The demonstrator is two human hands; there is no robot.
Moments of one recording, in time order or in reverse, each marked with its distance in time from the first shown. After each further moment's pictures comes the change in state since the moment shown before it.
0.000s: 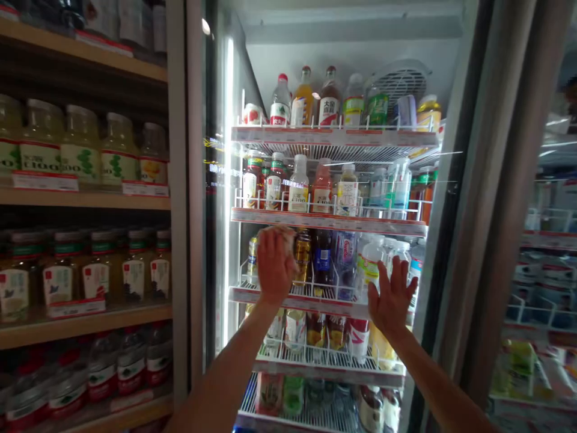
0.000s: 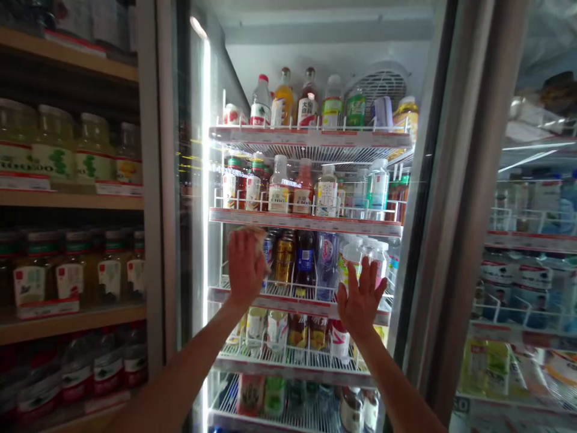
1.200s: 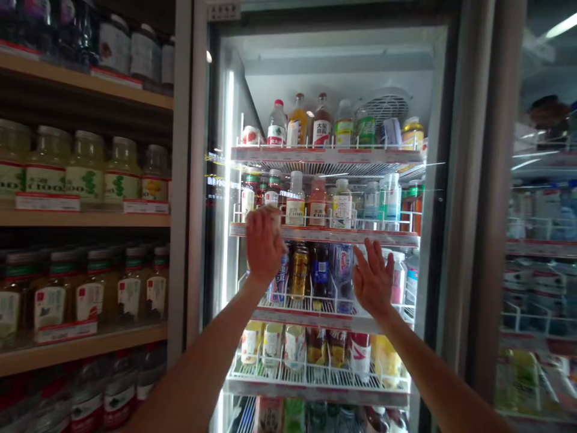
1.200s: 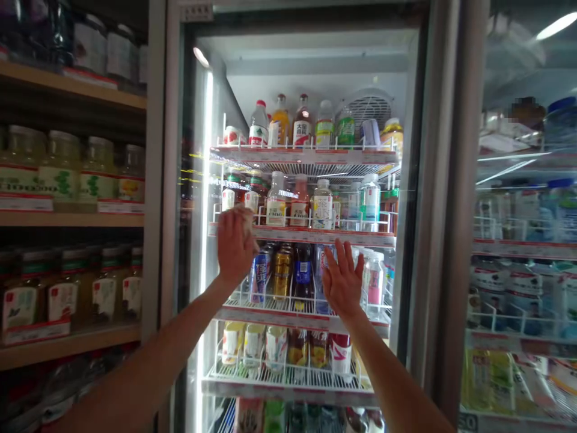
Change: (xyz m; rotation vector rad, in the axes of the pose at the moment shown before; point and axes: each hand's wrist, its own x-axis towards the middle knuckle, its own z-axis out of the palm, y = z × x) left_hand 0.075 -0.038 0.006 -0.011 0.068 0.000; right_hand 0.060 -0.012 0.018 0.068 0.005 -0.105
